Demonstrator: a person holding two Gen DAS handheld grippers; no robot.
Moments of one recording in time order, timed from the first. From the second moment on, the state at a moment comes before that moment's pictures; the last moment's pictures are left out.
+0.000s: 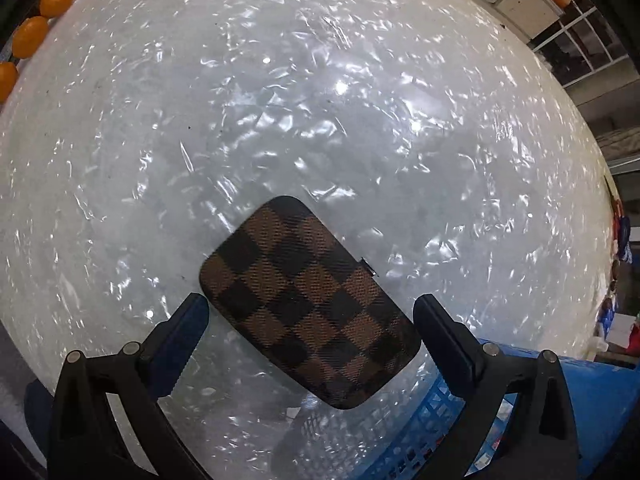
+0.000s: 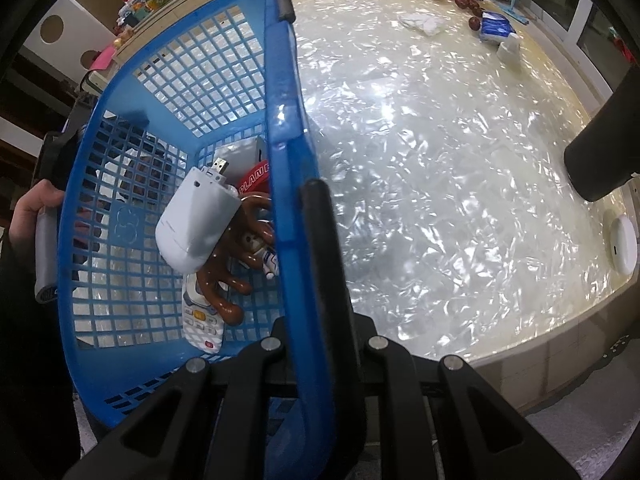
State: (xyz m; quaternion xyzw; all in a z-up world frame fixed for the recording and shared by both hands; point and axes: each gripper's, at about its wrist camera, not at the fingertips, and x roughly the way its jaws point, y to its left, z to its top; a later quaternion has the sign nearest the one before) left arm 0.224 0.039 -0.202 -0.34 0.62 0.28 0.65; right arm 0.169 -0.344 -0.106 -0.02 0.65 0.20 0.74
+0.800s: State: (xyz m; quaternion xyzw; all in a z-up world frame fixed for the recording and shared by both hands) left arm 0.179 0.020 -0.180 -0.27 0.62 0.20 0.71; right arm 0.168 -0.352 -0.103 -0.01 0.64 0.20 0.74
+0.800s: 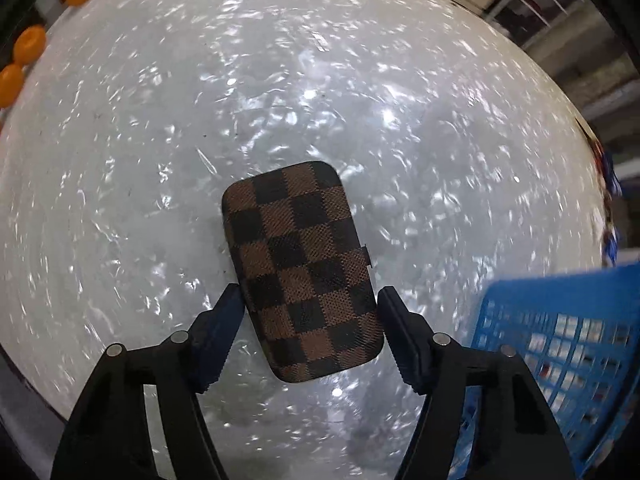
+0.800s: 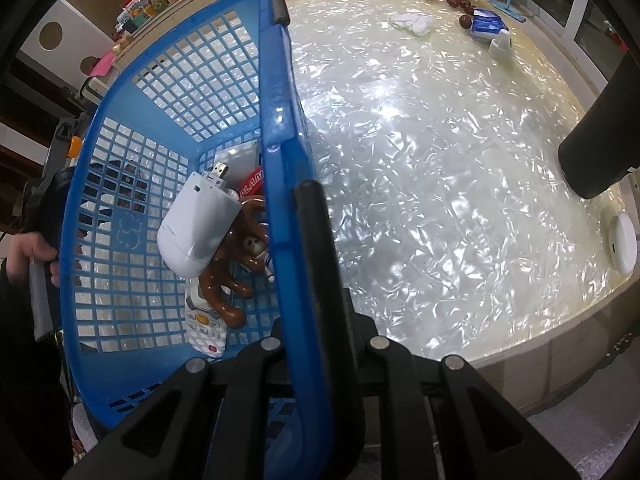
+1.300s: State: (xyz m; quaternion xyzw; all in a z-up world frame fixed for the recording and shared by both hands) left arm 0.144 0.033 -0.128 -0.18 0.60 0.12 0.77; right arm 0.163 -0.341 -0.109 -0.02 0.65 0.18 0.74
